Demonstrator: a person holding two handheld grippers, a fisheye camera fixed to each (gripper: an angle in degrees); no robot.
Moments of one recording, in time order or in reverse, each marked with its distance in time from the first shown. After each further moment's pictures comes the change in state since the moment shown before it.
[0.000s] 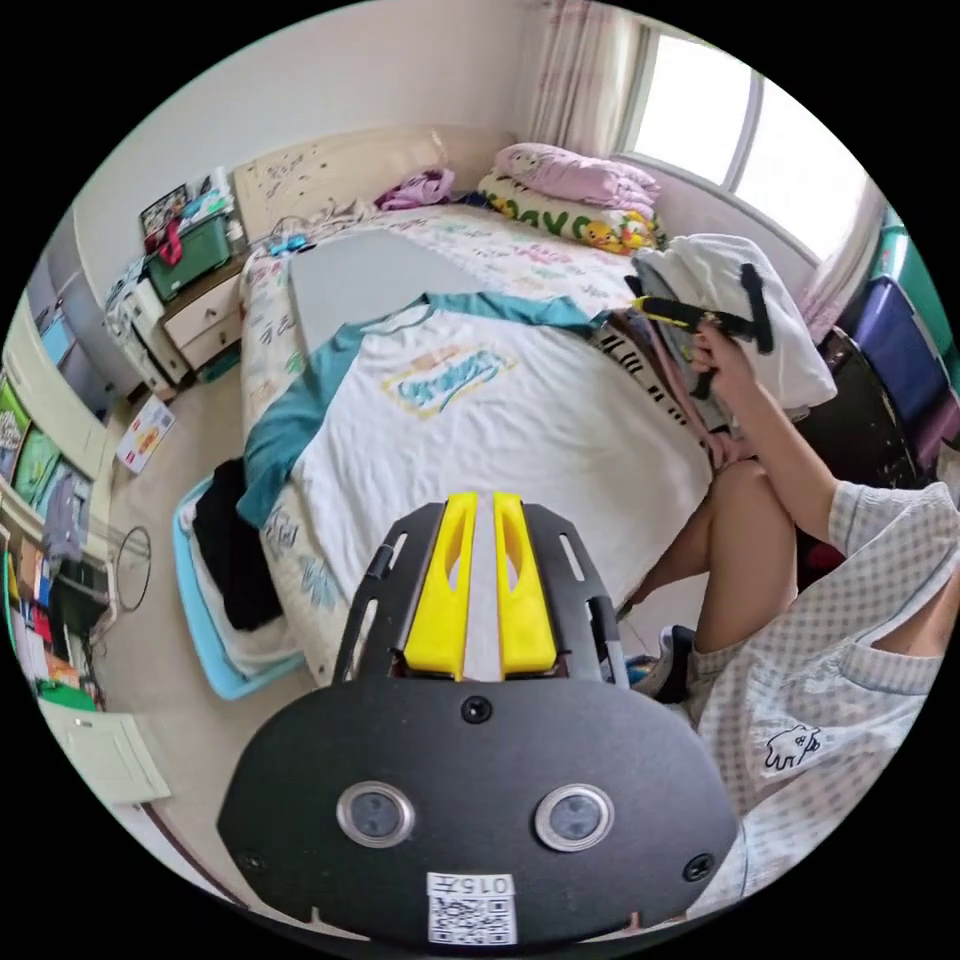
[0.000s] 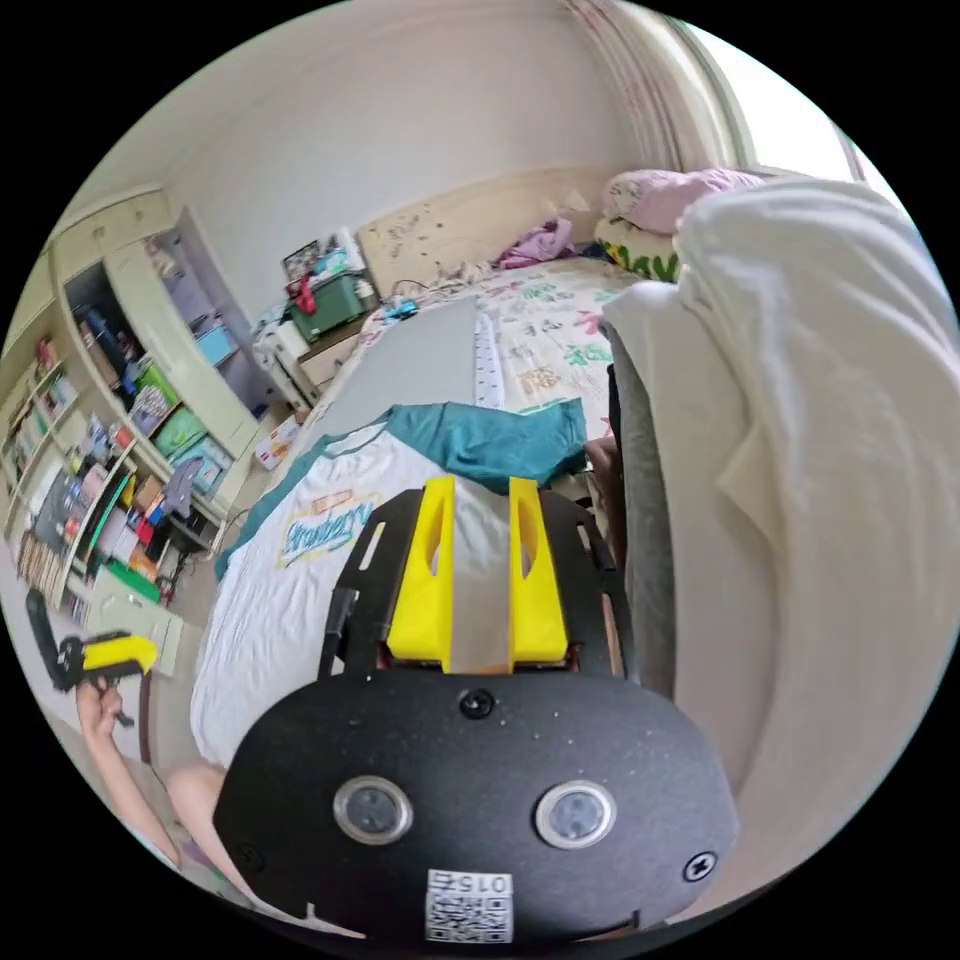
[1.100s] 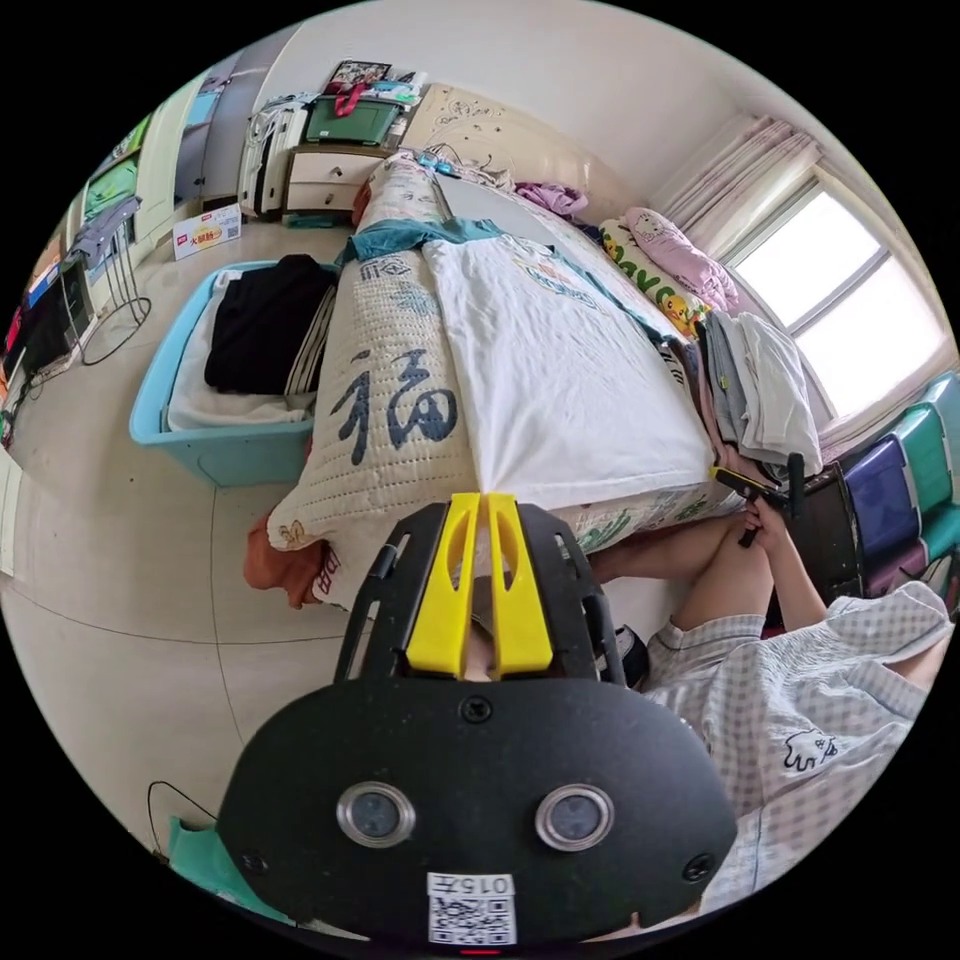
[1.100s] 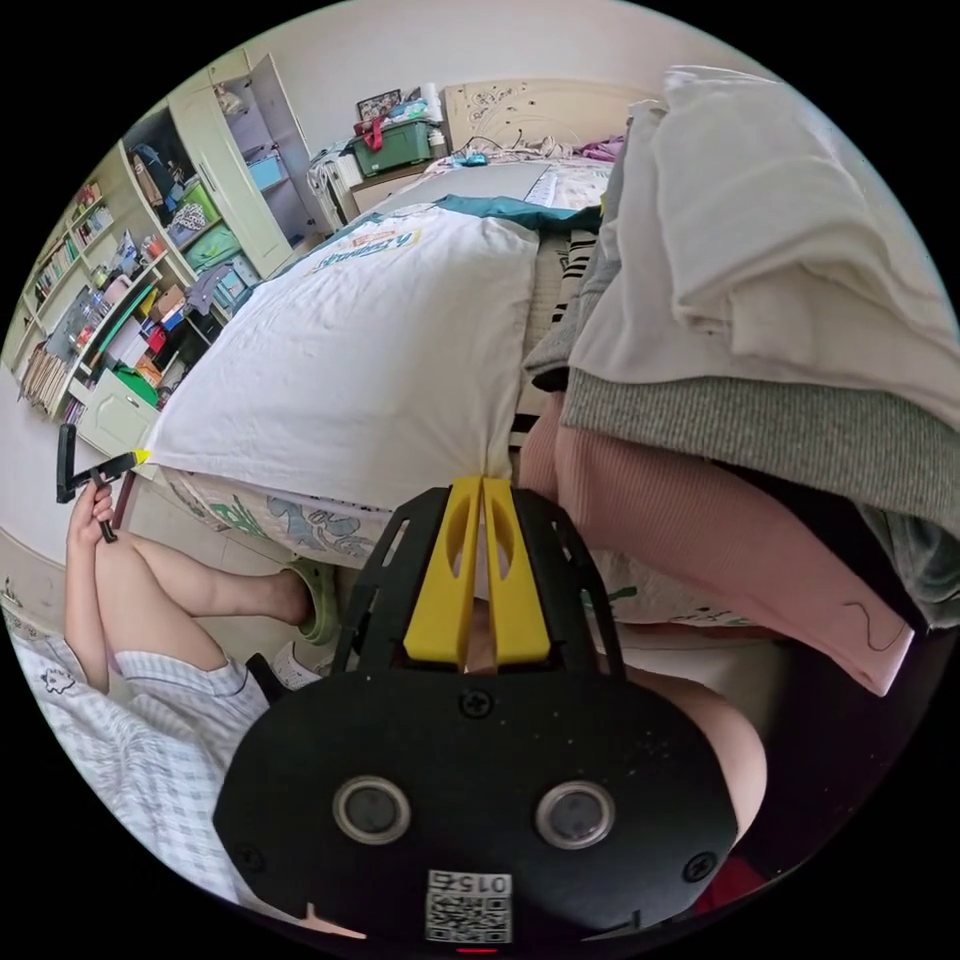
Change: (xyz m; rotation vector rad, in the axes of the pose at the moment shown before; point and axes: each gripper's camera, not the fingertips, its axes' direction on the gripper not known) left arm -0.067 0.370 -0.041 0.106 0.123 -0.512; right arm 0.069 0.284 -0.113 -0.315 -0.054 -0.382
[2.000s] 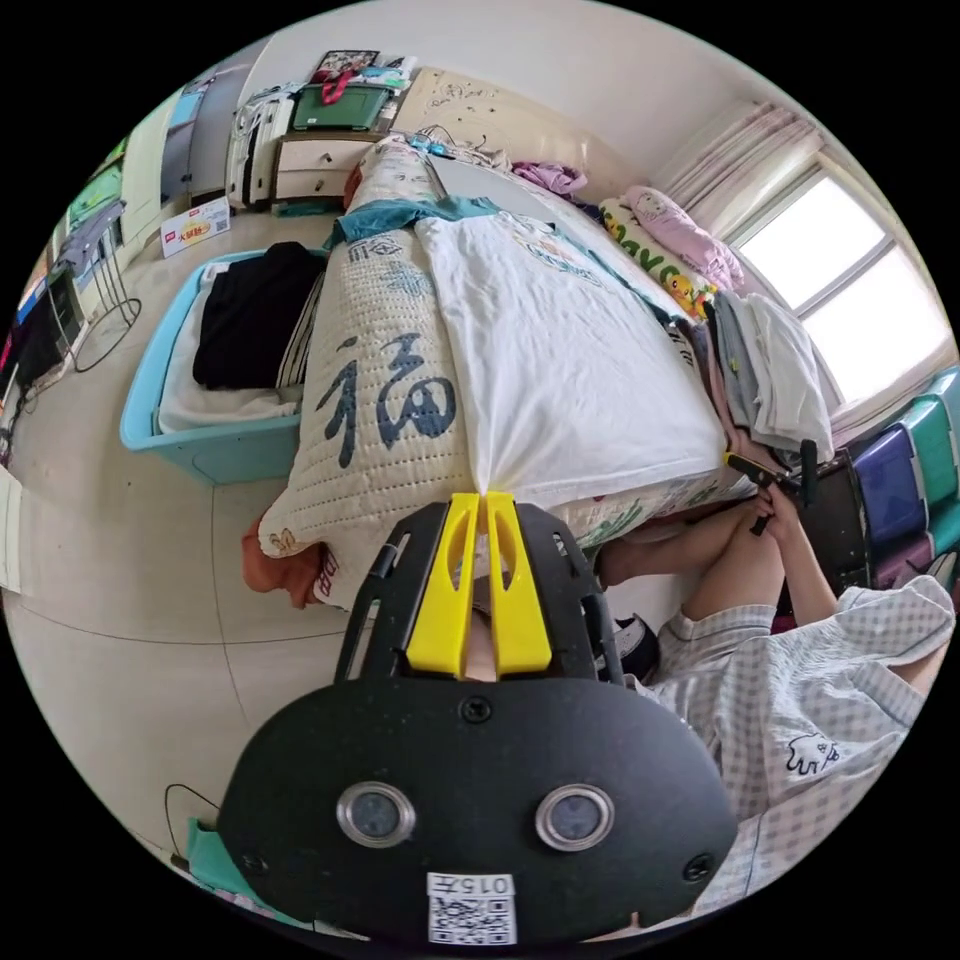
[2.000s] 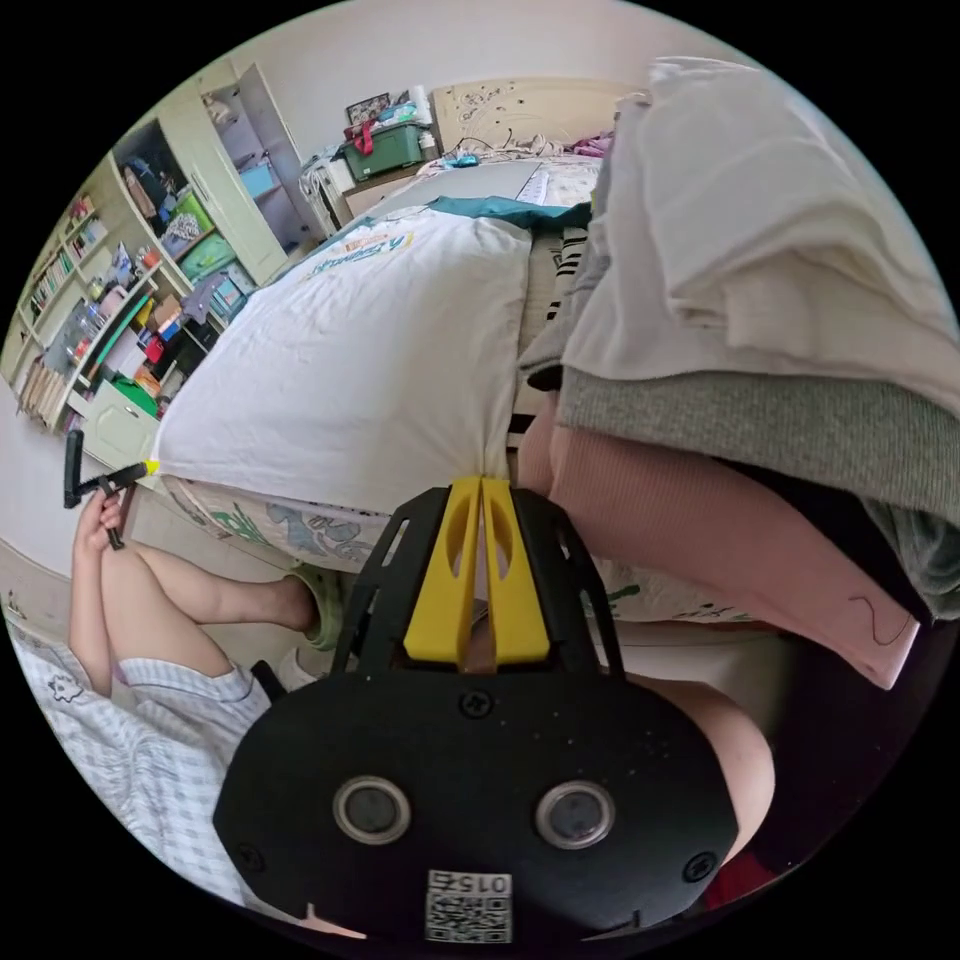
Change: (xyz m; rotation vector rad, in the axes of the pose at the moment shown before) left arm -0.053 0.015 0.008 -0.115 -0.090 0.017; right arm 0.019 0.015 -0.008 -0.012 0.054 -0.008
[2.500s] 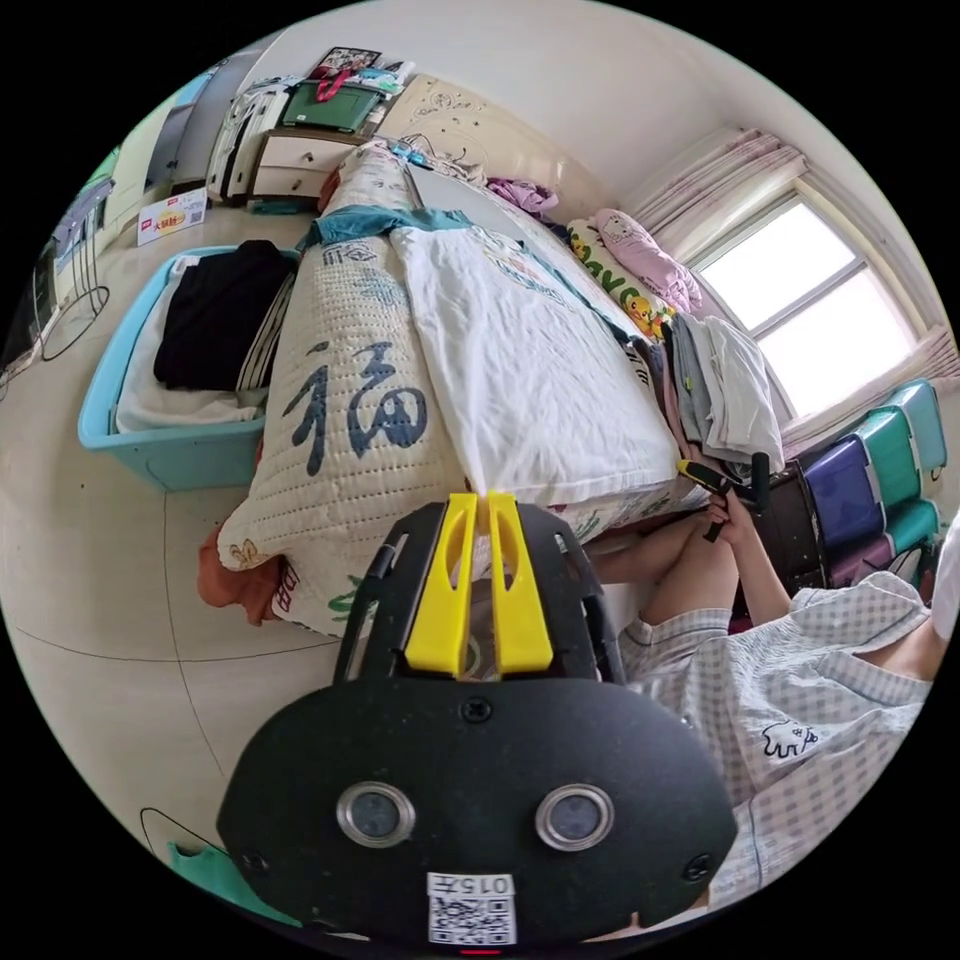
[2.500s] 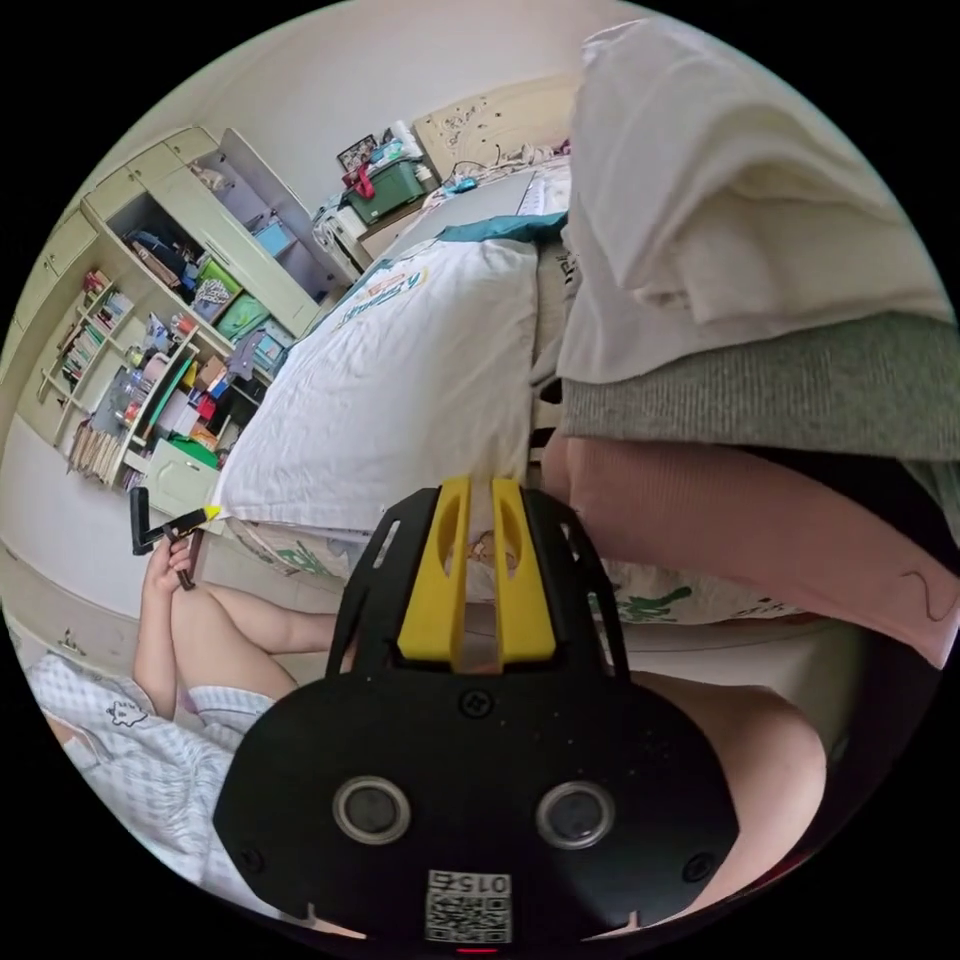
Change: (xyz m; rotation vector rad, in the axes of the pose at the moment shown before) left arm -0.036 0.007 -0.012 0.071 0.173 -0.014; right arm 0.041 -0.003 -0.022 0.075 -0.204 0.118
